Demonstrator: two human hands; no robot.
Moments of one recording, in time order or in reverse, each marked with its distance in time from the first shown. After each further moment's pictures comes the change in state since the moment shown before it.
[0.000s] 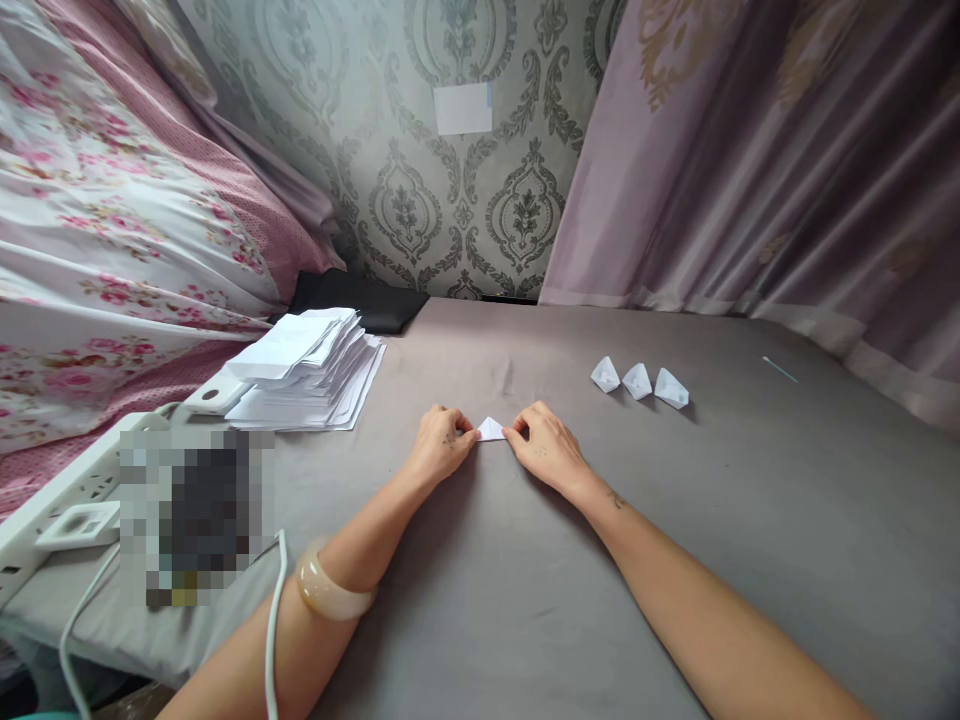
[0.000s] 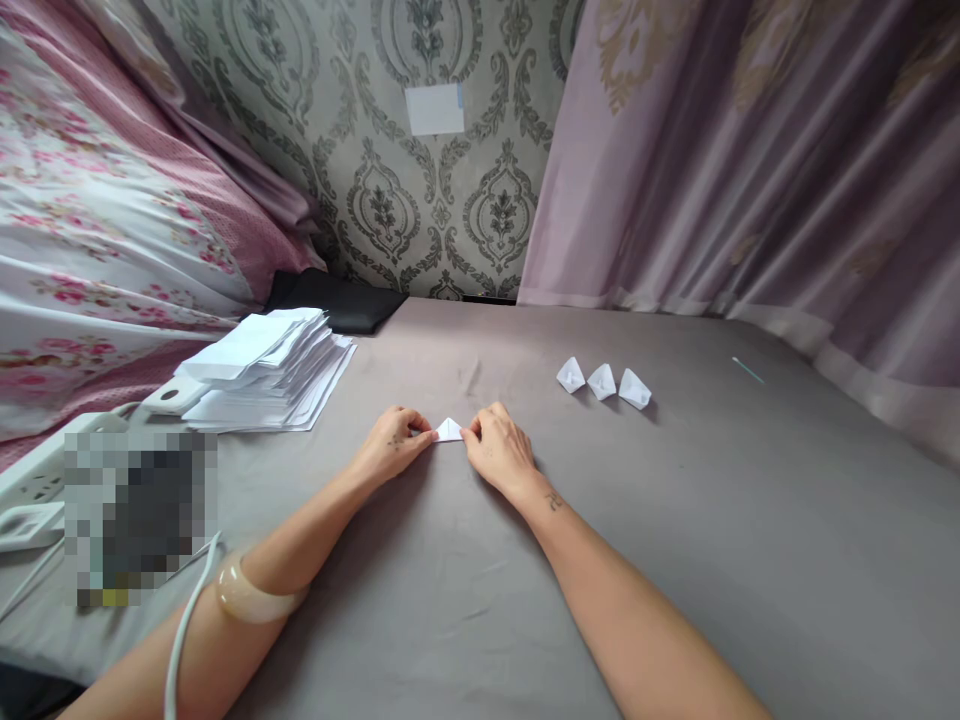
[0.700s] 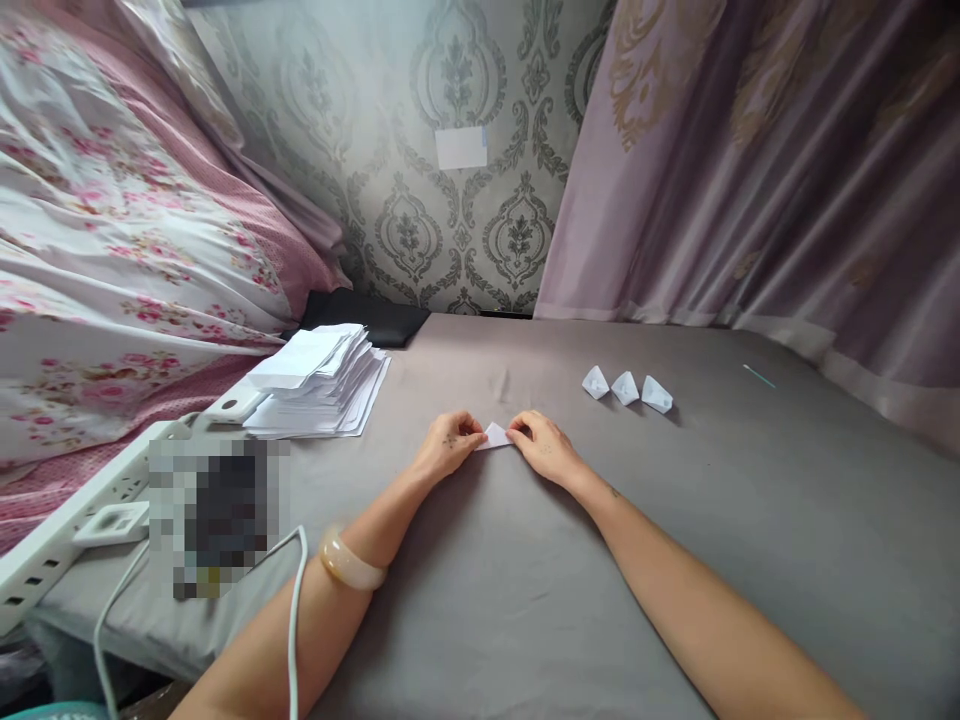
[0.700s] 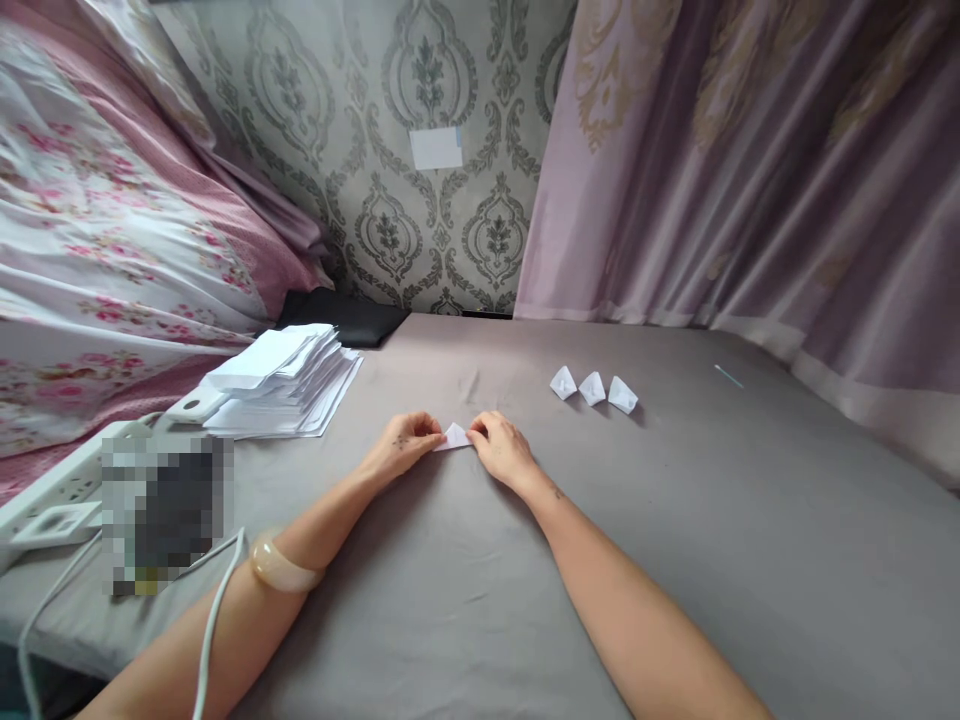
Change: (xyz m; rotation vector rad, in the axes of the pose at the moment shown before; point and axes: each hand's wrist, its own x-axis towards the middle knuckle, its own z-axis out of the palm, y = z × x) left_hand 0.000 0.000 0.002 -0.390 -0.112 0.056; right_hand 0.001 0.010 -0.005 0.205 -0.023 -0.067
